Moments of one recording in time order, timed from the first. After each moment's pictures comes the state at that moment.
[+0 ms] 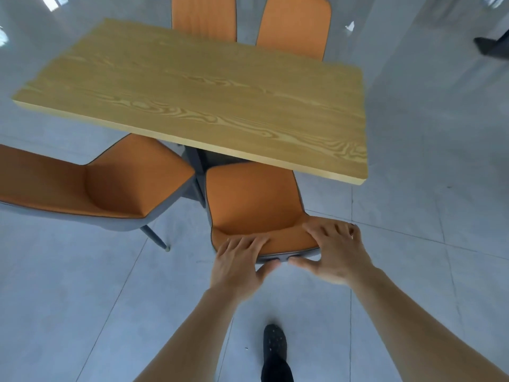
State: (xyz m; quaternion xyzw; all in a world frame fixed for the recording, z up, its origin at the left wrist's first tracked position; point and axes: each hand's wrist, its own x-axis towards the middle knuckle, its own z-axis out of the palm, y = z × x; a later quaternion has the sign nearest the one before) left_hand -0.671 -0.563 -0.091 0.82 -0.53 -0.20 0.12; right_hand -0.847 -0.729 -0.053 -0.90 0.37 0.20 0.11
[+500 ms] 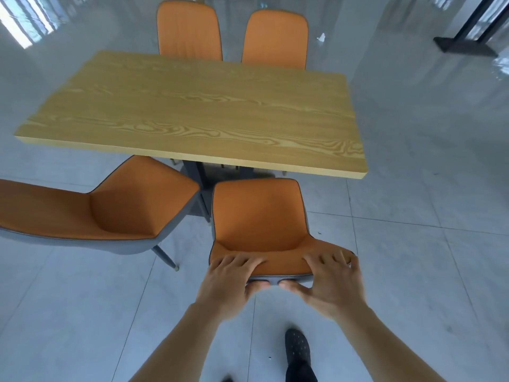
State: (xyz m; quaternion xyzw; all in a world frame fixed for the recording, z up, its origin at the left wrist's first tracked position) left_hand -0.603 -0.494 -0.092 0.75 -0.62 -0.23 0.07; right_hand -0.816 -0.610 -0.063 -0.86 0.48 0.16 0.06
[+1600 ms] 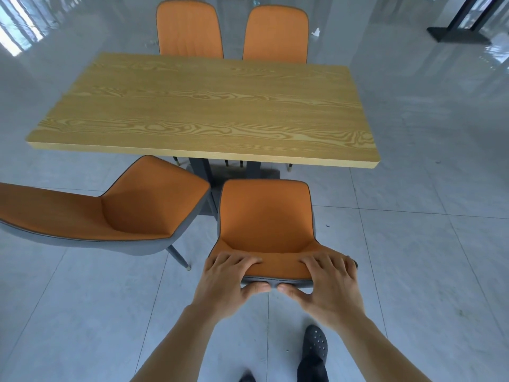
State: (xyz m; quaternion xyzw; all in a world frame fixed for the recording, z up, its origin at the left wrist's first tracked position) left_hand -0.549 -0.449 -0.095 0.75 -0.62 -0.22 0.09; right_hand -0.779 -0.547 -0.080 -0.86 0.50 0.06 0.11
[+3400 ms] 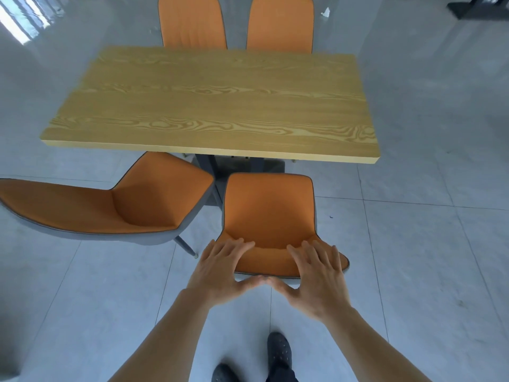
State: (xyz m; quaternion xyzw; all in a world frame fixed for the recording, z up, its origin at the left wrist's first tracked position) left_hand -0.542 -0.452 -0.060 0.75 -0.60 -0.27 0.05; right_hand -0.768 -0.546 -0.054 -0.87 0.46 0.10 0.15
